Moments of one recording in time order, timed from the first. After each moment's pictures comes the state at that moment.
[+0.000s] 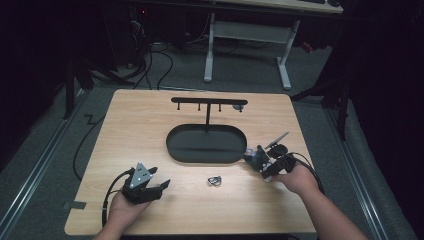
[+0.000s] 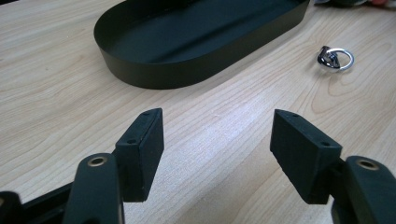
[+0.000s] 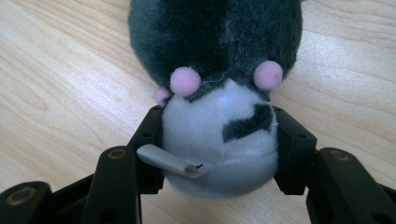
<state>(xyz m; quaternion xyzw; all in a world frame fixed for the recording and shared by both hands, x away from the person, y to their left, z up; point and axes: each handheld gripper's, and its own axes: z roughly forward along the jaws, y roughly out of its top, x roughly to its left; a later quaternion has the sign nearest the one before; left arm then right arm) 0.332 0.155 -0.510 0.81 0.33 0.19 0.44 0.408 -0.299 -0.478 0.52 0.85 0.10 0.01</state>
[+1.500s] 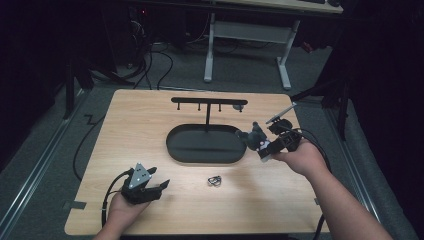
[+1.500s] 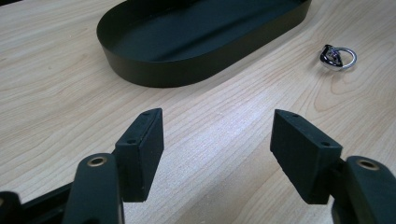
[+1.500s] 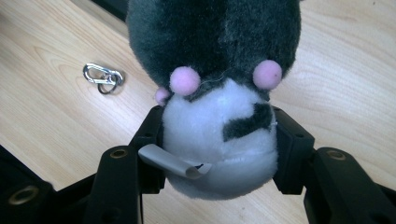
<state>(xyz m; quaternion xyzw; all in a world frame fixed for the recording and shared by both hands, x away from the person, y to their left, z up) 0.332 0.158 -0.511 0.81 0.33 0.19 0.44 0.417 -0.275 -0.371 0.51 0.85 0.16 0.01</state>
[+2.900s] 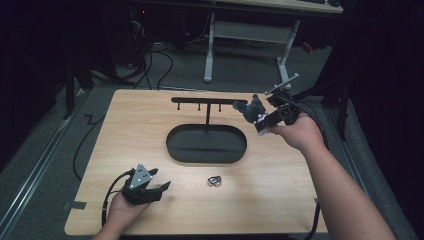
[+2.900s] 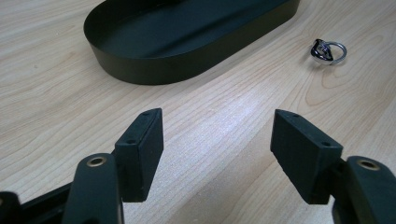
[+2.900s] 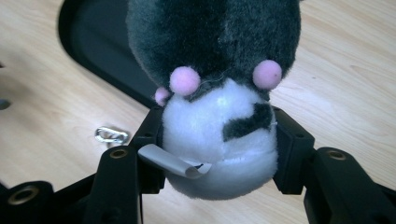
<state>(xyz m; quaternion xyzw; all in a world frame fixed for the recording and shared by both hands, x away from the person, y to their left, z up) 0.332 0.157 -0.512 0.82 0.32 0.19 0.44 0.455 -0.264 -0.314 0.52 0.83 0.19 0.06</state>
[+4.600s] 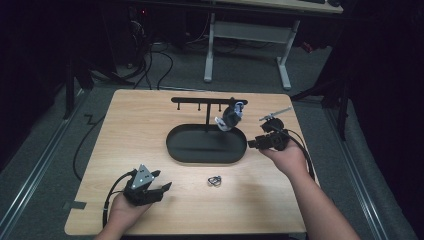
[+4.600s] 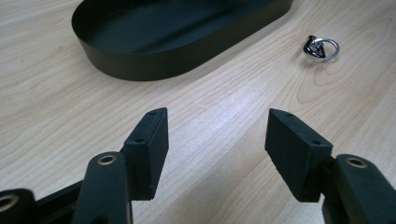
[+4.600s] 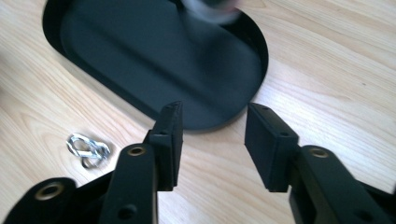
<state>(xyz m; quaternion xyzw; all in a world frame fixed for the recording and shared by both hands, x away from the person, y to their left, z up) 0.329 0.152 -0.512 0.83 0.32 0.17 0.43 0.430 -0.264 -0.402 0.49 0.83 0.27 0.09</state>
